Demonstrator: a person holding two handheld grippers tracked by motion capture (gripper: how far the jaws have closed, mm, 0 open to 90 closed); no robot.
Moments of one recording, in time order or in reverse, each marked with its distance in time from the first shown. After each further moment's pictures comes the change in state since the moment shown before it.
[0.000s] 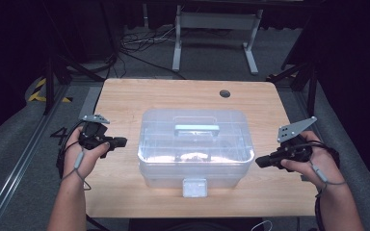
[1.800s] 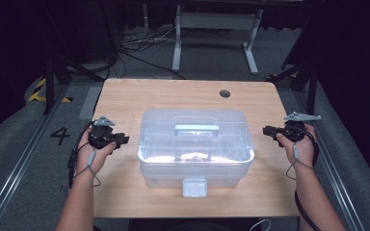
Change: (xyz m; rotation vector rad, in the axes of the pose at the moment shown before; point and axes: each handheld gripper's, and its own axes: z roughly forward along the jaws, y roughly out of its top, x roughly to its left) left arm 0.039 -0.017 0.058 -0.069 0.135 0.034; right arm -0.126 -0.064 0.050 -0.305 -0.451 0.358
